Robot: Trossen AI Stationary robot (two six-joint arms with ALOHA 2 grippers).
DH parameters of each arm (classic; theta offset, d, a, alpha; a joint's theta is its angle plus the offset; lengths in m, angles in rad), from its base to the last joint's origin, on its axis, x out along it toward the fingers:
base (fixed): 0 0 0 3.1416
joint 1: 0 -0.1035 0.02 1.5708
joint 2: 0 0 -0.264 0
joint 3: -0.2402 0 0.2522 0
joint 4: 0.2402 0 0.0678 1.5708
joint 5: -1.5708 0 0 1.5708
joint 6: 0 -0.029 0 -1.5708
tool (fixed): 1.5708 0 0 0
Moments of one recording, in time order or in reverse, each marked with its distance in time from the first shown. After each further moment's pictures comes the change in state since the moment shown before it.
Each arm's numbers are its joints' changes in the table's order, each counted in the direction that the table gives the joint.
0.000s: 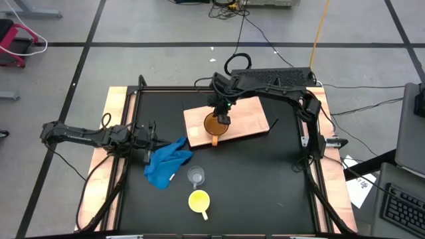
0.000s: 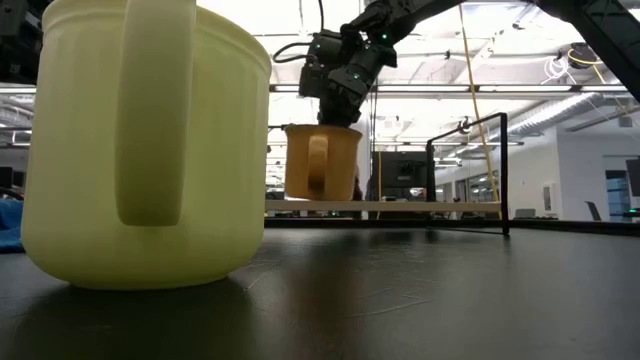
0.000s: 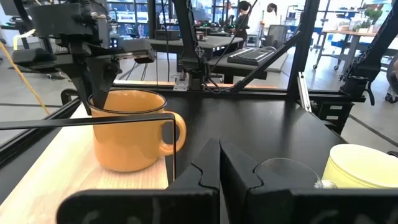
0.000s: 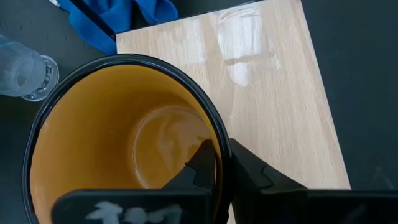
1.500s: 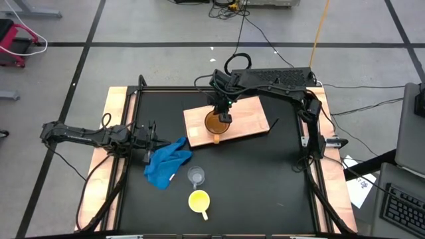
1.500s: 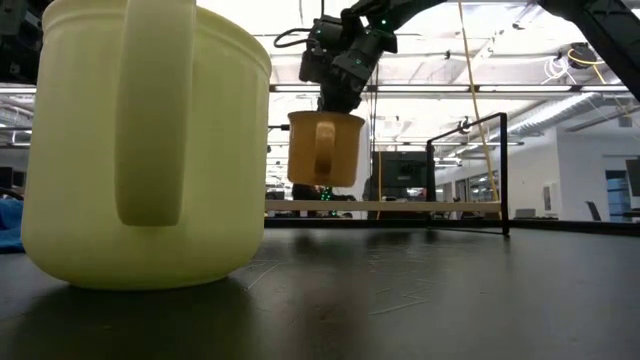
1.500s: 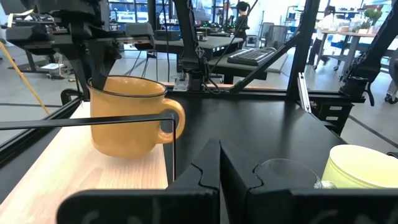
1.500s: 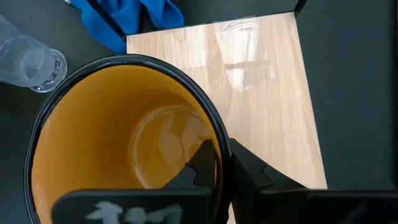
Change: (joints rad) left arm 0.000 0.000 0.000 -0.002 0.000 0.003; right arm -0.005 -0.021 -0.082 0.097 -0.019 0.058
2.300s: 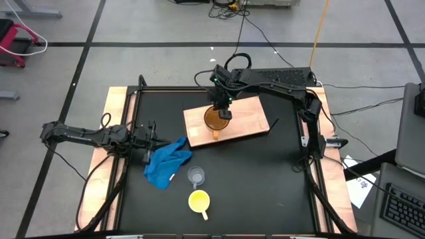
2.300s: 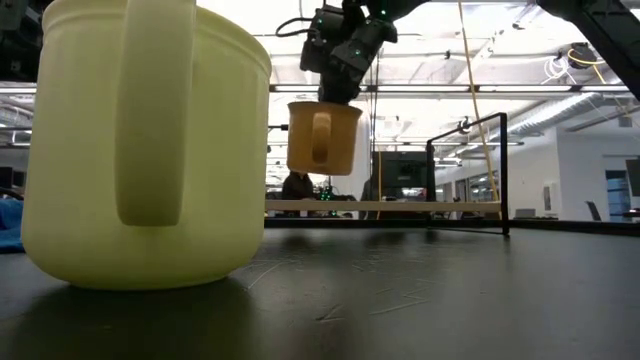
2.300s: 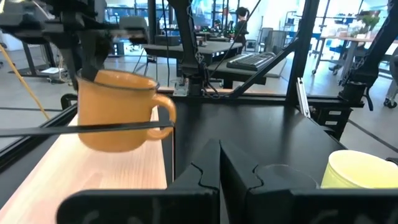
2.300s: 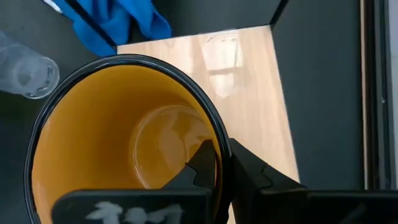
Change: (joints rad) left arm 0.000 0.000 0.000 -0.018 0.000 -0.001; right arm 0.002 0.000 -0.082 0.061 -0.030 -0.002
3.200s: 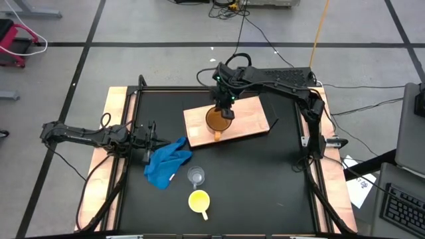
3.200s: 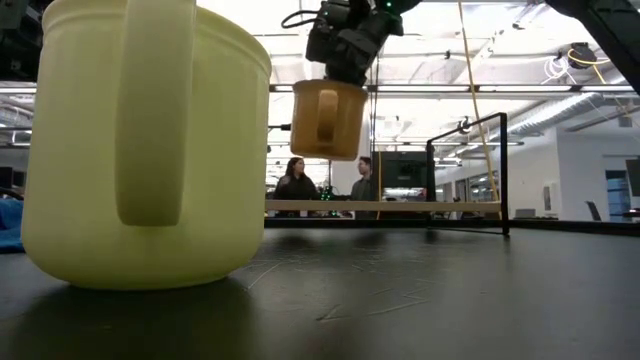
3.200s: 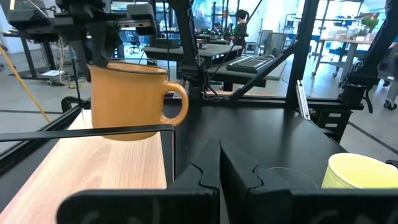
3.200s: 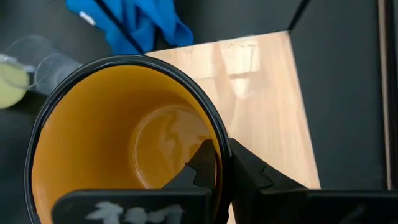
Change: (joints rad) left arm 0.000 -0.002 0.000 -0.012 0.000 -0.003; right arm 0.008 -0.032 -0.001 0.036 0.076 0.000
